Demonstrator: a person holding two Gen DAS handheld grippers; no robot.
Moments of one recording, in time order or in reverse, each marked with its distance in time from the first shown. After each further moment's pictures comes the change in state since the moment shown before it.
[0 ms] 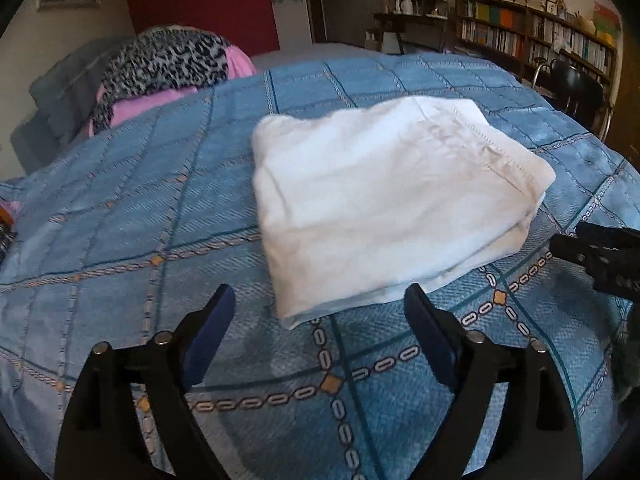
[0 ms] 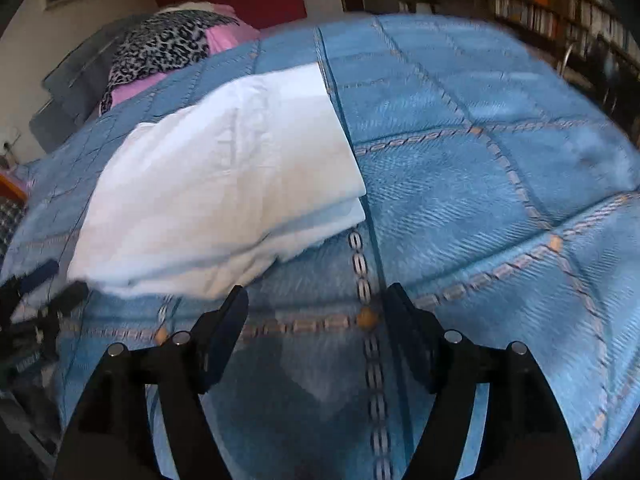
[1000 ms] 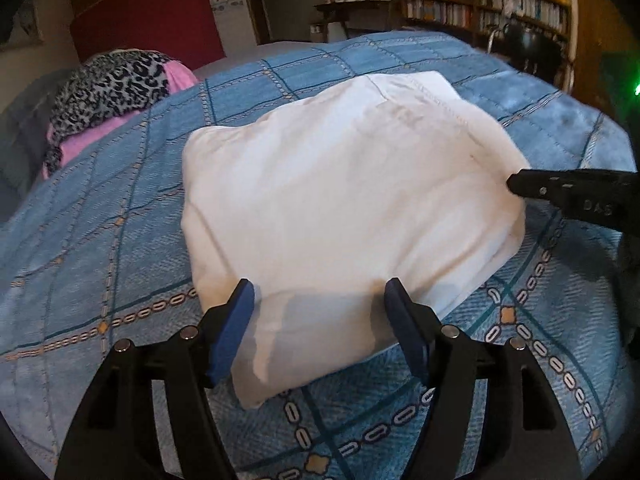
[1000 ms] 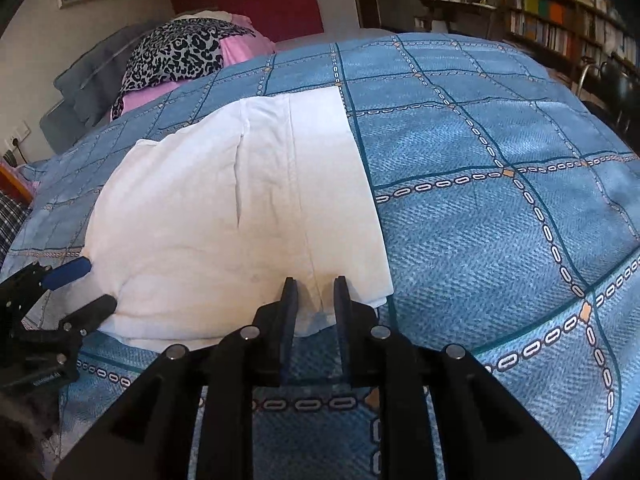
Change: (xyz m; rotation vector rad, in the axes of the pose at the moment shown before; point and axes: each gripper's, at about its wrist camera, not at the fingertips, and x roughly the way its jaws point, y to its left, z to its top) left arm 0.055 -0.024 0.023 0.176 0.019 -0.091; right arm 0.035 -0.002 0.030 -0.019 -0.039 0.056
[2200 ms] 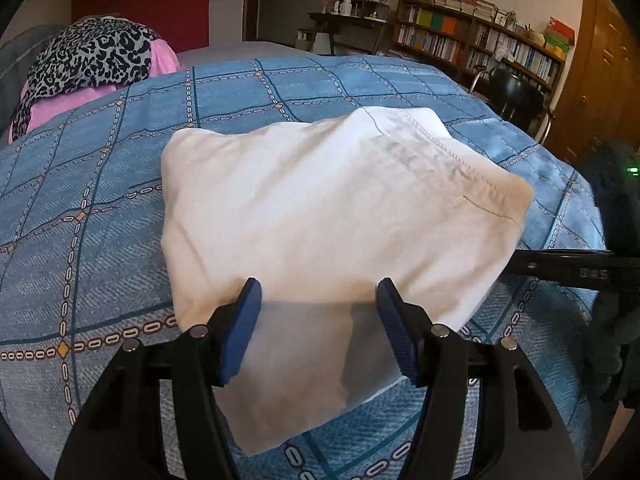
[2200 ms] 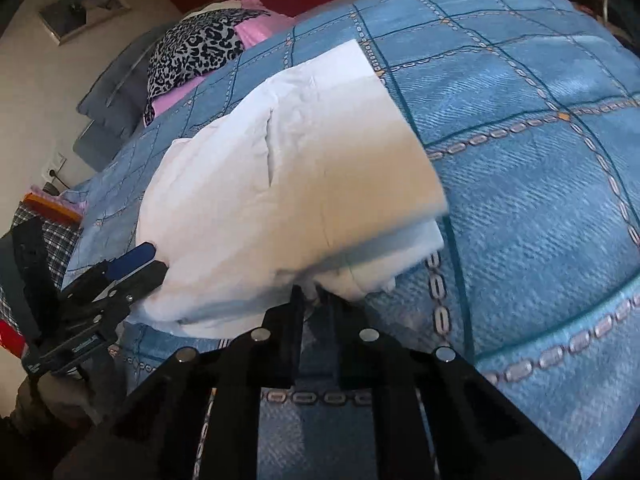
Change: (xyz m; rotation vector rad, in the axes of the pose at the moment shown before) left arm 0.022 0.041 0.018 -0.135 -0.038 -0.239; right arm 0.017 -0.013 -0.004 0.139 0.133 0.241
